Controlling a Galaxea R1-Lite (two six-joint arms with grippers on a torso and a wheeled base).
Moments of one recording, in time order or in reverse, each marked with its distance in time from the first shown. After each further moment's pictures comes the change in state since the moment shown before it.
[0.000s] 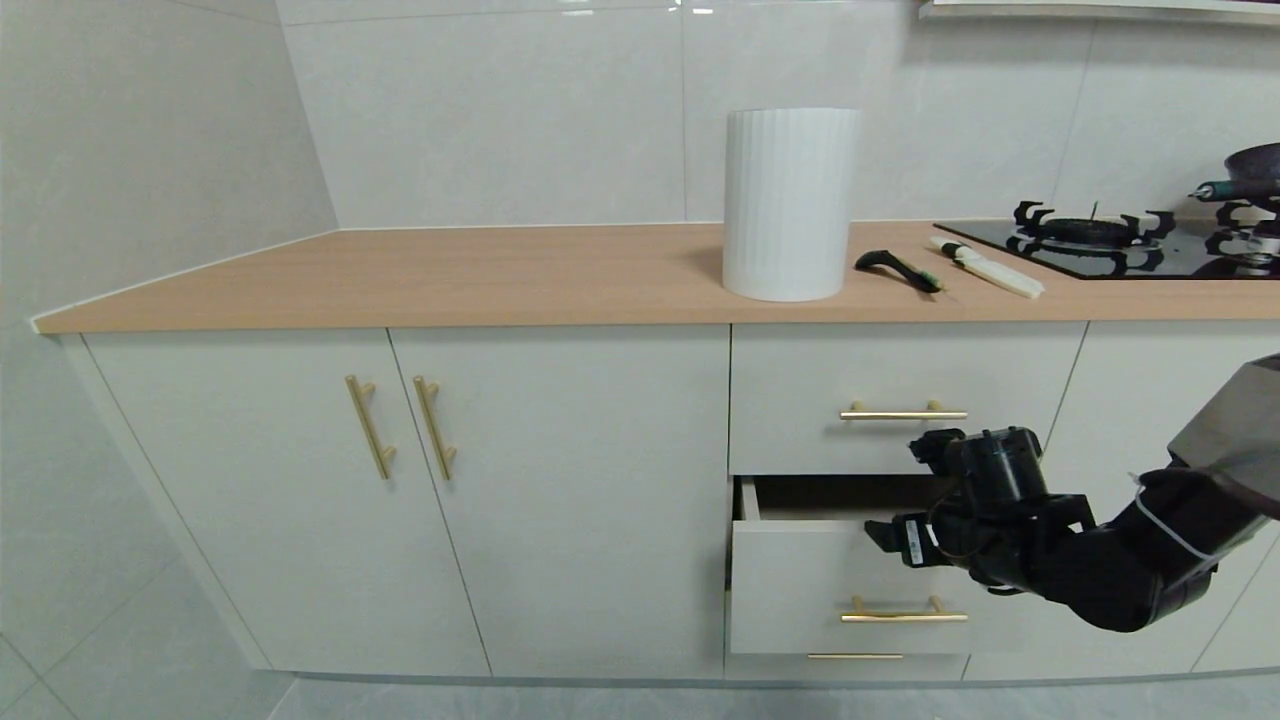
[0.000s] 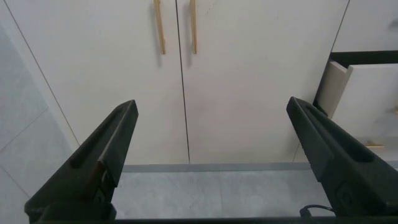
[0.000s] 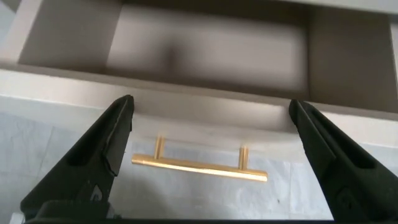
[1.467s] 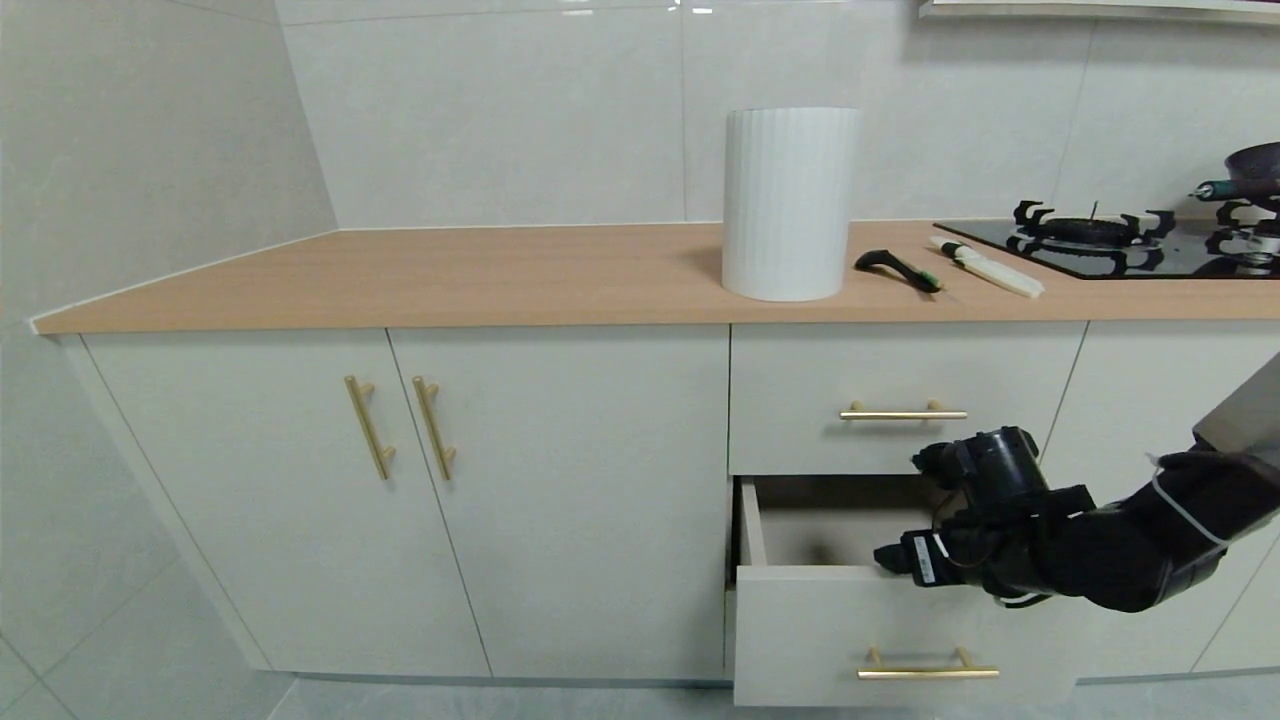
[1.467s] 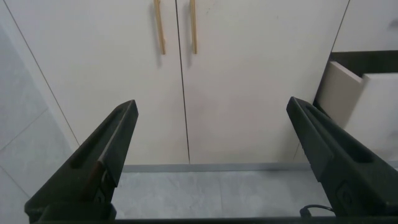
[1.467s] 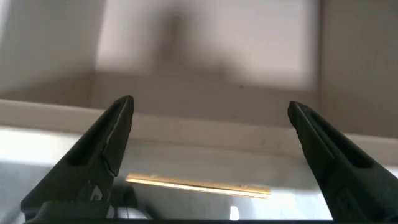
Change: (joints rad) left arm 0.000 0.000 0.000 0.000 0.000 0.000; right arm 0.005 -0.046 -0.046 0.261 0.034 0.035
